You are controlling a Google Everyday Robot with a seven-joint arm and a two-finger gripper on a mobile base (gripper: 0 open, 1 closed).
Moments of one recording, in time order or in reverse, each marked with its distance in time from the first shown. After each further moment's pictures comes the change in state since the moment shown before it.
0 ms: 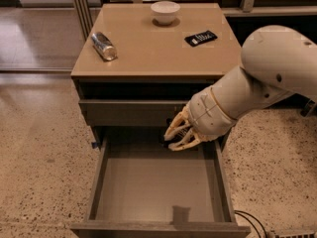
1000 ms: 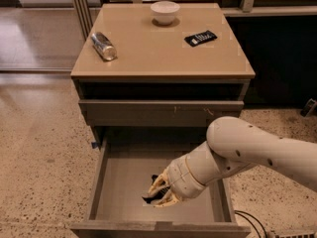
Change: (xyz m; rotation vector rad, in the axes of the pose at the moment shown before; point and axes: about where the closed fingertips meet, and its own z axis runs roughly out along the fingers) arm -0.001 0.094 0.146 -0.062 -0.118 0.136
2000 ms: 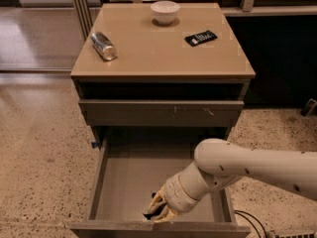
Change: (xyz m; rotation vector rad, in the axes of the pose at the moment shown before) arm 0.041 0.033 0.067 -0.090 -0.014 0.054
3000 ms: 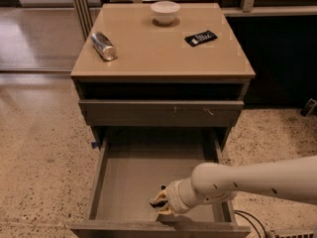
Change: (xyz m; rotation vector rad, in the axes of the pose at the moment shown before) arm 0.107 -0.029 0.067 0.212 0.166 0.092
